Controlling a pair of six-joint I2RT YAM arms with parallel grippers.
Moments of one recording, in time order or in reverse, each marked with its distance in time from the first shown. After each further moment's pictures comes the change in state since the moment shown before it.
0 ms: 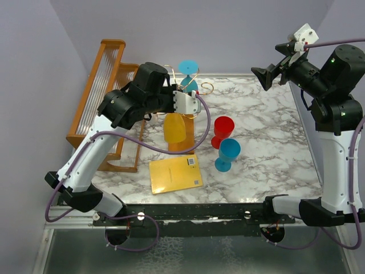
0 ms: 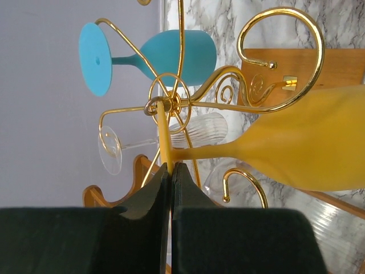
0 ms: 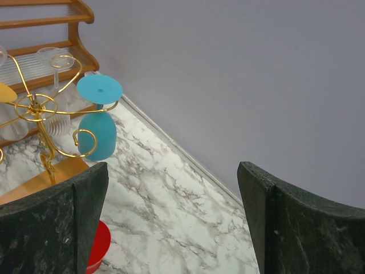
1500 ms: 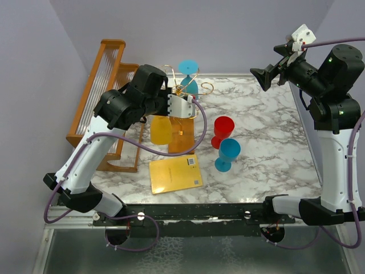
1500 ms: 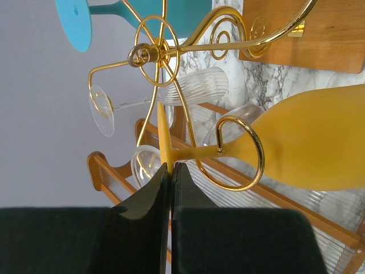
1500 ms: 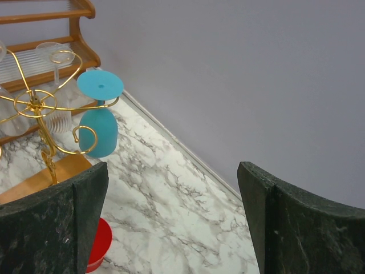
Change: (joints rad) left arm -0.005 -0.005 0.030 -0.126 -0.135 0.046; right arm 0.000 0.005 -0.013 0.000 -0.003 -0.002
